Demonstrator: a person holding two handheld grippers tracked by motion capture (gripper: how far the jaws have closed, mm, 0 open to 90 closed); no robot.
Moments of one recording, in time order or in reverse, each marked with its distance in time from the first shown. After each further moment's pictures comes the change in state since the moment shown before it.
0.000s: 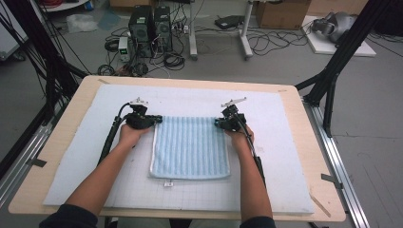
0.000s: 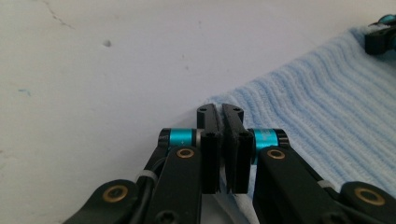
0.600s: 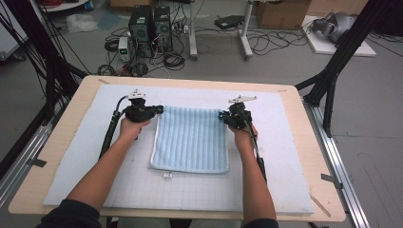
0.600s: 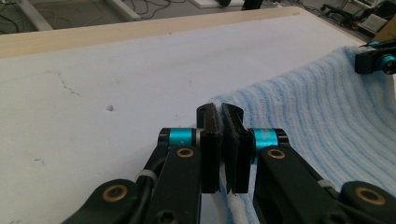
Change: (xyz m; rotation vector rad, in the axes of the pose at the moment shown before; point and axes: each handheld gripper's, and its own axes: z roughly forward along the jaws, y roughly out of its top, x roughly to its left) left arm -0.001 0.021 -0.009 -0.122 -0.043 0.034; right arm -0.005 0.003 -0.024 -0.148 -0.041 0.041
